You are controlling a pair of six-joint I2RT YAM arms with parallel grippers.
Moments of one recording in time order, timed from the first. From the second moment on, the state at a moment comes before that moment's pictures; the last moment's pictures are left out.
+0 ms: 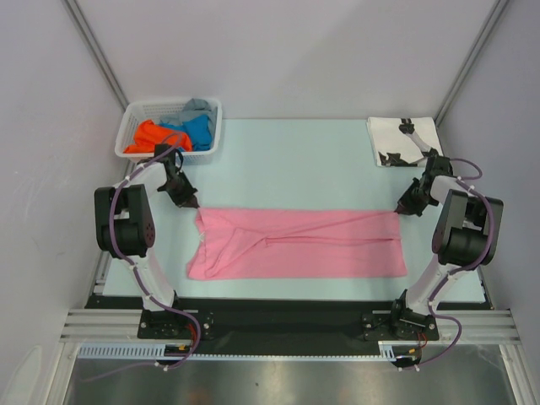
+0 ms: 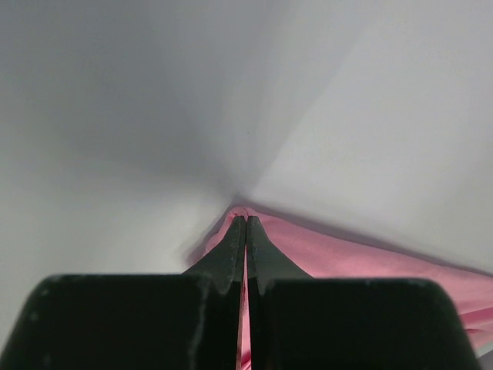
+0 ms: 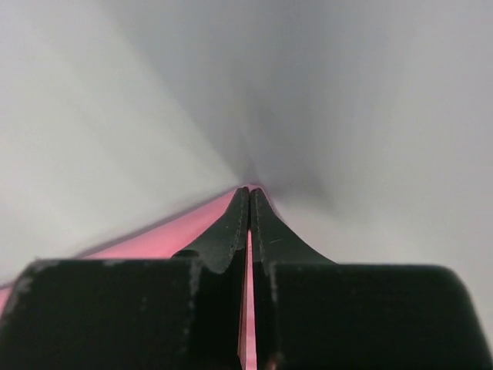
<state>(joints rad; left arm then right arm) 0.08 1.90 1.29 -0.67 0.16 -0.52 -0.29 1.81 1.12 -0.47 -0.17 0.44</state>
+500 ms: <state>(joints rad) 0.08 1.78 1.29 -0.66 0.10 -0.50 -0.21 1.84 1.29 -0.67 -0.03 0.39</state>
